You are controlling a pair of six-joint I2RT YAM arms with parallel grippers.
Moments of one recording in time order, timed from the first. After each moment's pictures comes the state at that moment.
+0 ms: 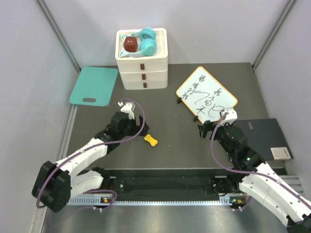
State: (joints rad) left arm -0.52 1.07 0.52 -0.02 -0.01 -0.44; right arm 0.61 0.49 0.40 -0.16 0.32 0.26
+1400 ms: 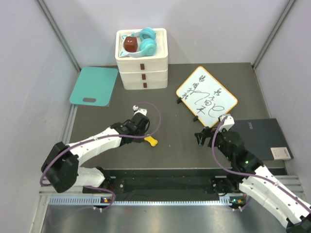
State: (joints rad) left arm -0.75 1.29 0.78 -0.49 -0.28 -0.49; right arm 0.61 0.45 0.30 -0.21 0.19 0.40
